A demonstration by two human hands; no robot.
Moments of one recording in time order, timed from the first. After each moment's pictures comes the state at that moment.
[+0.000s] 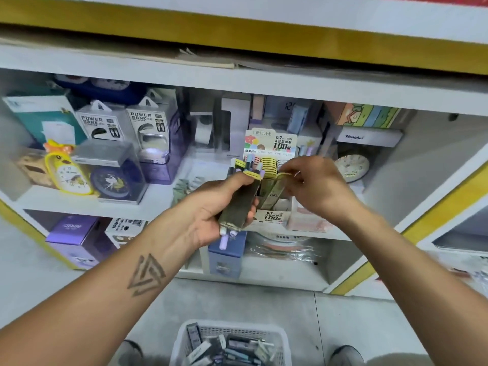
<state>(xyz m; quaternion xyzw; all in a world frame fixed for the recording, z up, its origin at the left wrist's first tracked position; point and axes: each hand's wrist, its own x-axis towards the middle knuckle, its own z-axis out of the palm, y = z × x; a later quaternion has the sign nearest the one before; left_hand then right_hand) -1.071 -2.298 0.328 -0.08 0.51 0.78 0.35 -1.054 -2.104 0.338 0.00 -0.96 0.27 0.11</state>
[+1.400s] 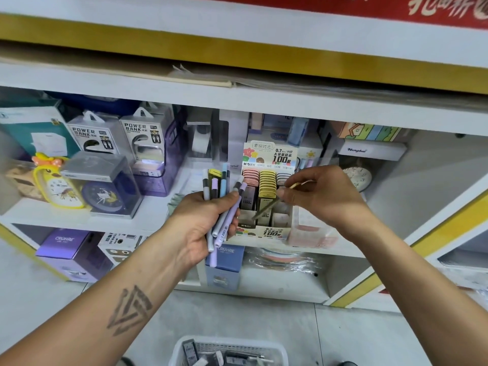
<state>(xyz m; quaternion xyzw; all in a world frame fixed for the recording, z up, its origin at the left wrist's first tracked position) -1.086 -2.308 0.317 -0.12 0.56 0.79 0.24 -1.059 -2.090 0.346 -0.08 -0.89 0.45 0.06</state>
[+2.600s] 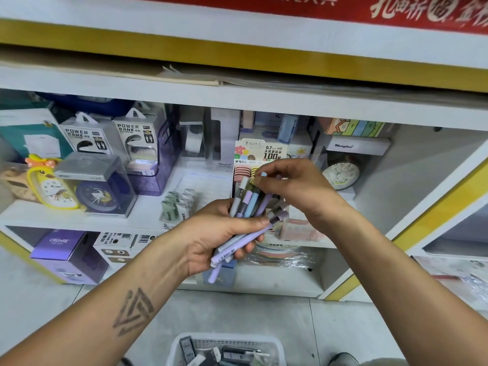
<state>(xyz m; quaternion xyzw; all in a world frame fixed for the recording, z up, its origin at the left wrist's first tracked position) -1.056 -2.296 0.324 0.07 0.61 0.69 0.37 -1.055 -2.120 0.359 -0.04 -0.83 0.56 0.04</state>
